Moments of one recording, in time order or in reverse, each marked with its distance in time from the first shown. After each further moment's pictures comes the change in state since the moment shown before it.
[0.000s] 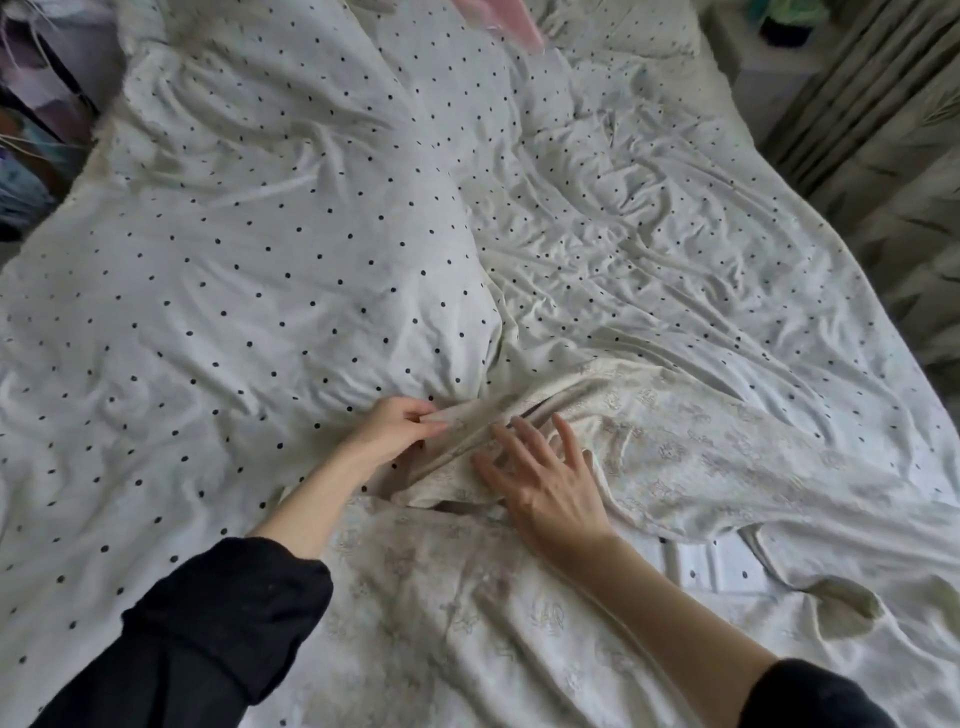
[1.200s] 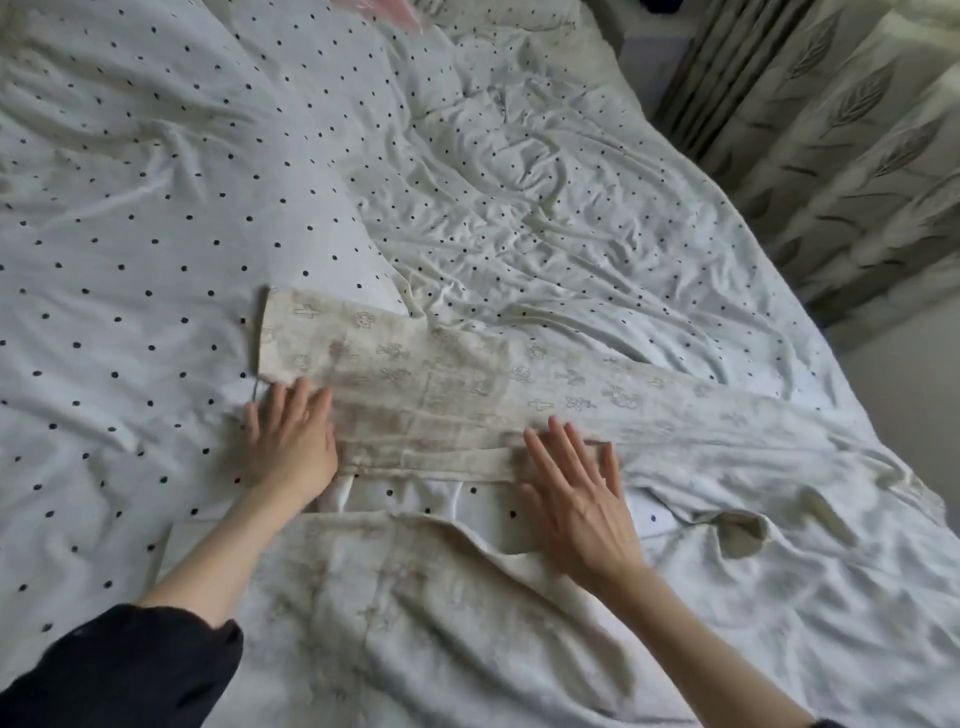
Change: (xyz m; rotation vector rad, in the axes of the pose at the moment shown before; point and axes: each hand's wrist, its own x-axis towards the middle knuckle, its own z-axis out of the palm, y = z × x) left_hand 0.001 -0.011 0.013 1.090 0.272 0.169; right_hand -0.094 0.046 0.009 0.212 -0.128 0.555
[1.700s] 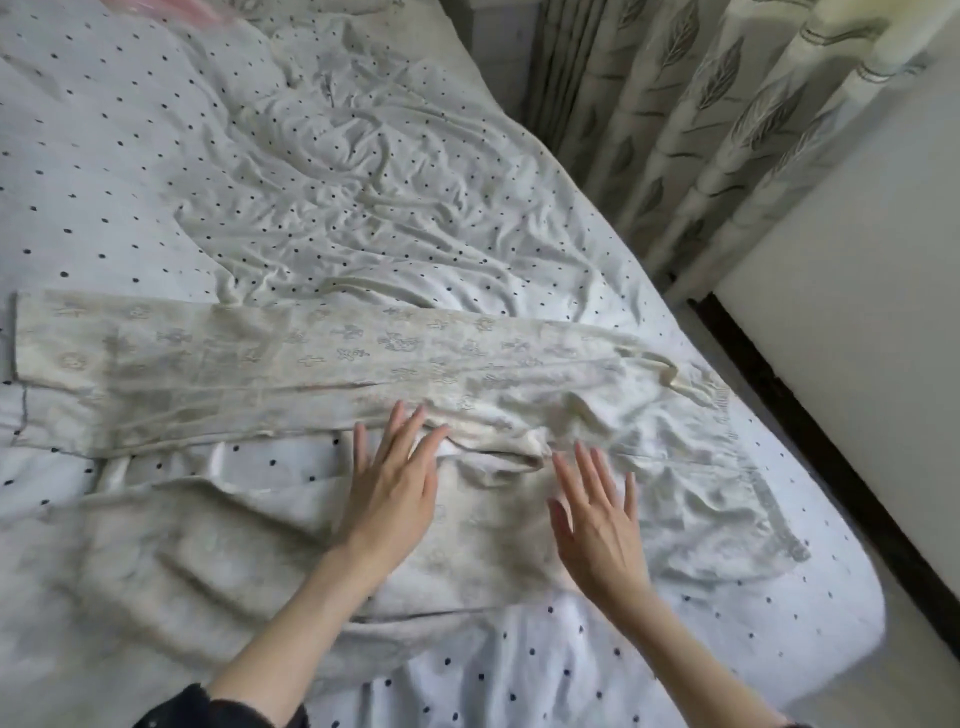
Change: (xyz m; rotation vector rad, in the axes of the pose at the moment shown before) left_hand -0.147 0.287 0.038 -0.259 0.237 0.558; right_hand -0.163 0.191 -0.017 0.082 -0.033 0.327
